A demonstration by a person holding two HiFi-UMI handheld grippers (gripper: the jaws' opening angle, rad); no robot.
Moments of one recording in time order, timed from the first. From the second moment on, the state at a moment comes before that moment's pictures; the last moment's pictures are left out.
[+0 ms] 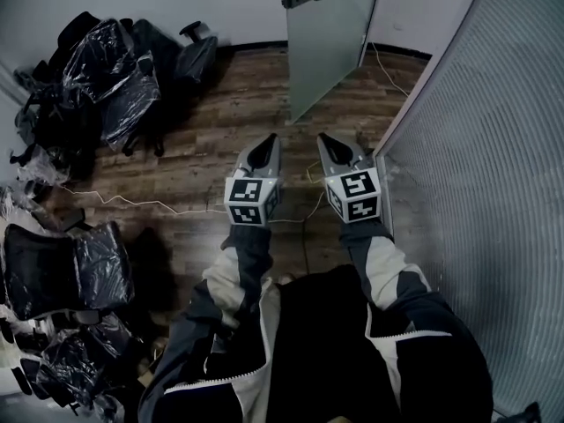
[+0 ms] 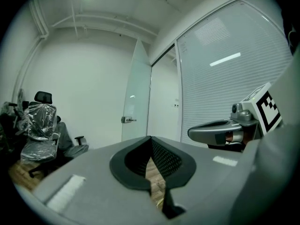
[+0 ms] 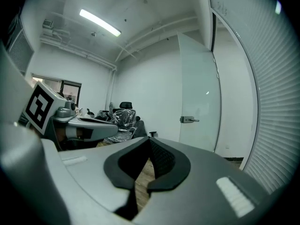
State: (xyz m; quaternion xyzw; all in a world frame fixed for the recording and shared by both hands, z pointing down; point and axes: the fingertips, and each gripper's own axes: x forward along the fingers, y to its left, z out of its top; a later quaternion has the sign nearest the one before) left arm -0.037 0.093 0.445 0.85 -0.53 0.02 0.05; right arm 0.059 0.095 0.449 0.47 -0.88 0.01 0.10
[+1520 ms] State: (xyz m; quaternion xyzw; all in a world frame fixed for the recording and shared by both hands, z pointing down) left arm -0.102 -0.333 0.452 0.85 -0.52 0.03 0.05; right arm -0.003 -0.338 0.450 0.48 -0.87 0.01 0.10
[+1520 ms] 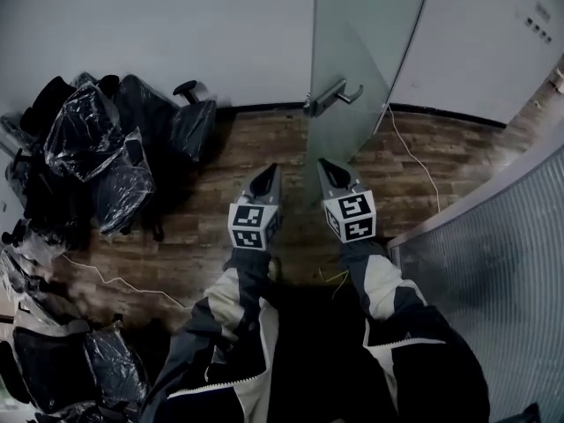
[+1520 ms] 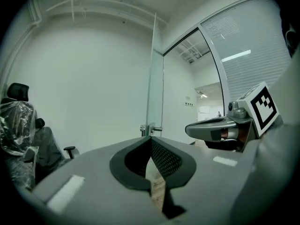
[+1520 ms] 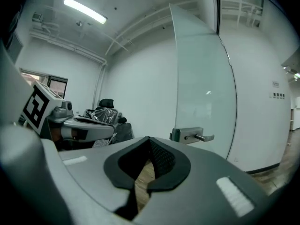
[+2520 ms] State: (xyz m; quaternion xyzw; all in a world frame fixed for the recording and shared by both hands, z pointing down) left arm -0.060 -0.544 0.445 0.96 -0.27 0.03 0.02; right arm 0.013 -0.507 0.436 0.68 -0.72 0.00 0.11
